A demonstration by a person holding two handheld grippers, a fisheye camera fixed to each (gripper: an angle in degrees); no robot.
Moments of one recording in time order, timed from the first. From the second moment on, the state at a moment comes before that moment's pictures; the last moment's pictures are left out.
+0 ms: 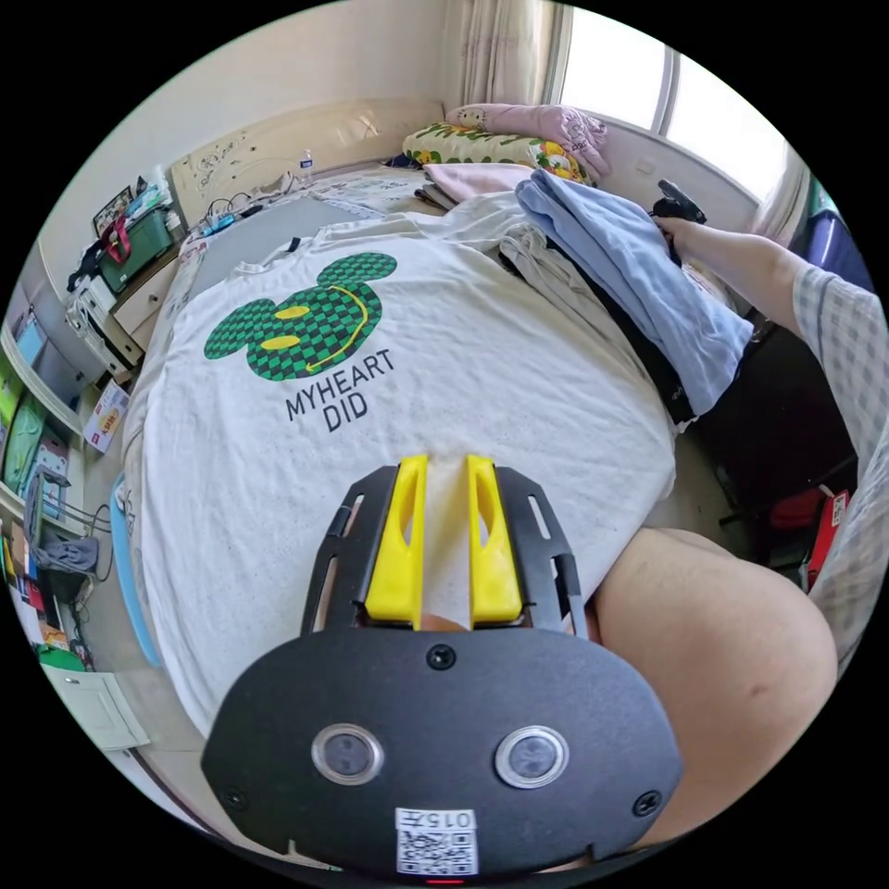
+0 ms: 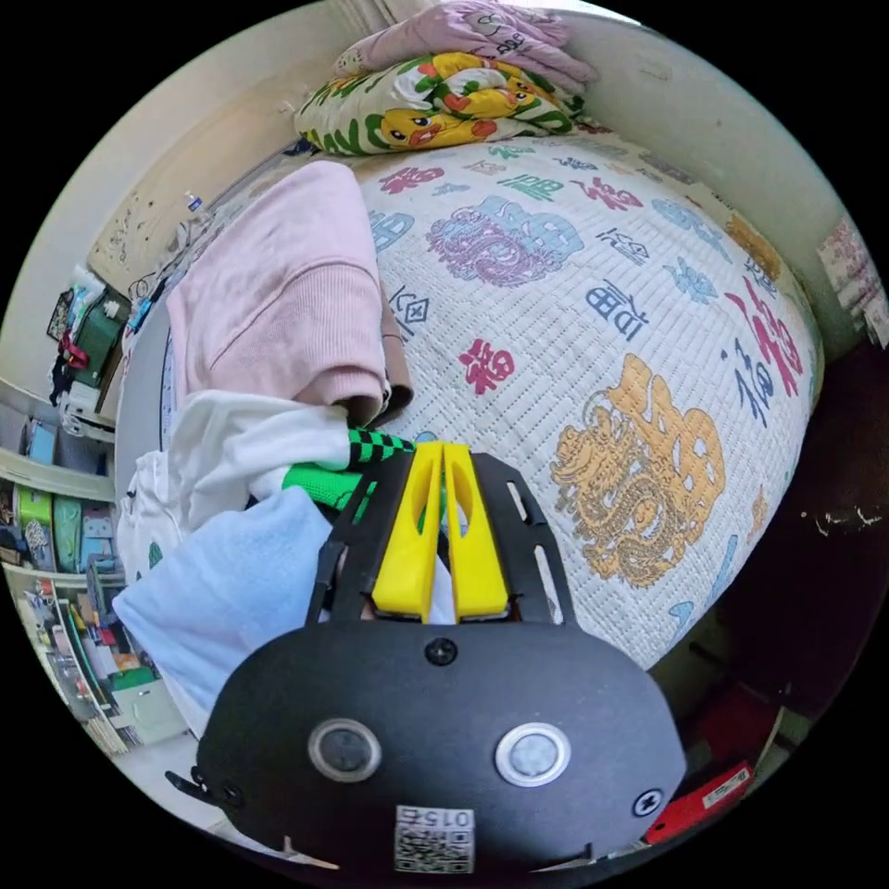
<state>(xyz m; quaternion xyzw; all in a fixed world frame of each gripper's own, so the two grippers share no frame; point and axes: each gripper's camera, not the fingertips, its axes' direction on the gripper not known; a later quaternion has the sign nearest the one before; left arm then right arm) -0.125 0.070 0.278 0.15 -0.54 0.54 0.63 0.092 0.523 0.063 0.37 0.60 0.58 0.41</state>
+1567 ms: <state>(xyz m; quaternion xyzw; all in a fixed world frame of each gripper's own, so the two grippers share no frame) -0.099 -0.027 0.268 0.27 -0.40 0.56 0.68 0.027 0.448 -0.044 0.28 0.57 0.41 0.65</state>
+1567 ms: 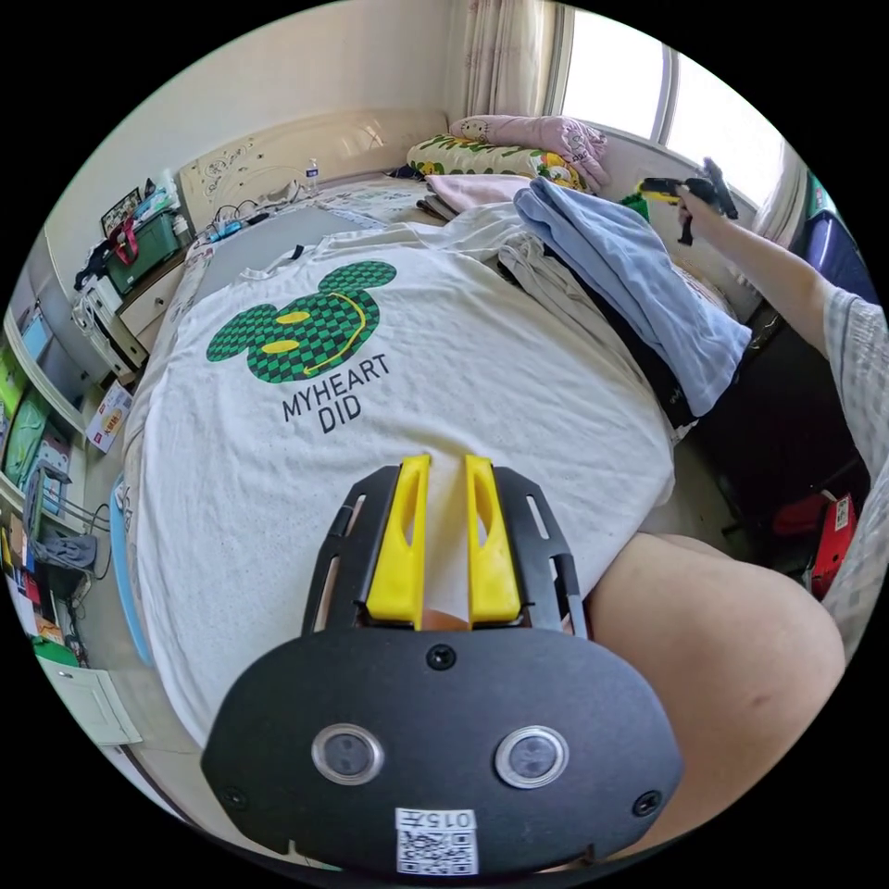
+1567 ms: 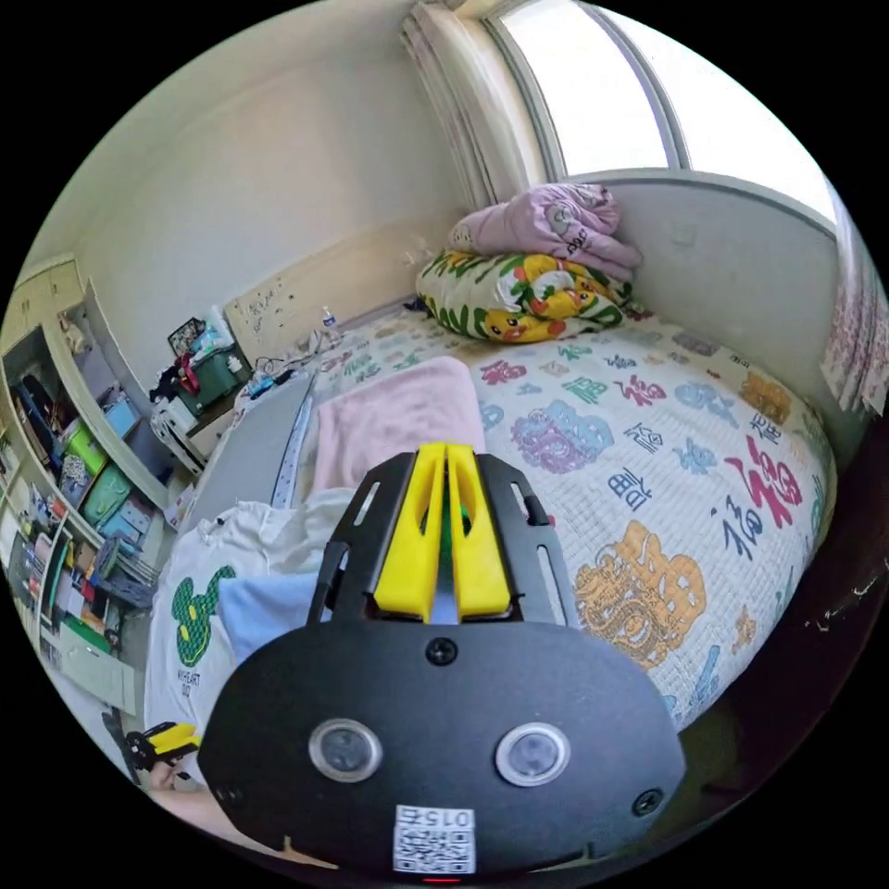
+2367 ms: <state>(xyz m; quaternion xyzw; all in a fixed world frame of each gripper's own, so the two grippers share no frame) -0.184 -0.004 0.084 0.43 -0.11 0.47 0.77 -0.209 0.122 0.262 0.10 0.52 0.18 0.83</state>
